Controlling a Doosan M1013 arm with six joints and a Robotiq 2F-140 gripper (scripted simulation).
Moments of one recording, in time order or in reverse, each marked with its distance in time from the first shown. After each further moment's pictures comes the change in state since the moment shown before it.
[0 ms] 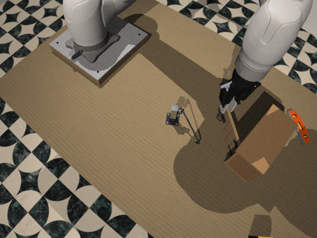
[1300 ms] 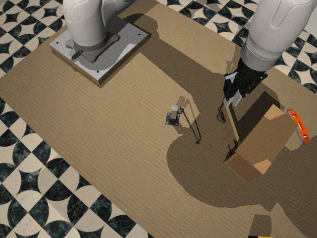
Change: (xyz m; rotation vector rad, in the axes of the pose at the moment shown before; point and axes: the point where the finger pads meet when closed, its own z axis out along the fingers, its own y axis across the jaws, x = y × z) arm 0.000 -0.001 -0.044 0.000 0.000 0.005
